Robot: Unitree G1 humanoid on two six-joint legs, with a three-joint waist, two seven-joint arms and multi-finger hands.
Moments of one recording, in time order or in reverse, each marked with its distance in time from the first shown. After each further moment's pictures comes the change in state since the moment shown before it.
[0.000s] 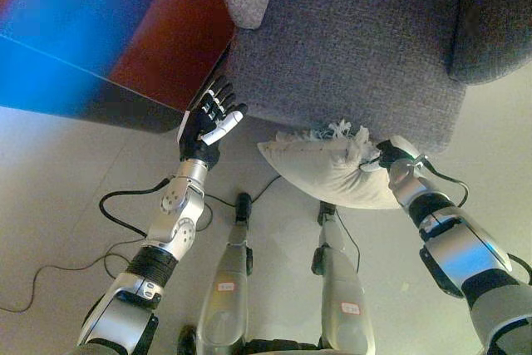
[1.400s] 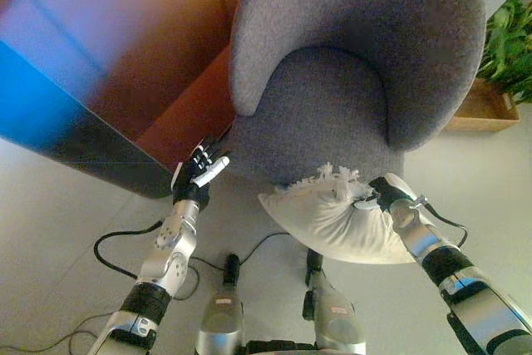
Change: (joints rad) left arm 0.252 -0.038 0.108 0.004 0.052 0.151 0.029; right arm 0.455 -0.091 -0.123 -0.555 -0.054 0.091 0.075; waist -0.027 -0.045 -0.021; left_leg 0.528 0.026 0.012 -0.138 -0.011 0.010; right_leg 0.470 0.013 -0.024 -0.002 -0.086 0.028
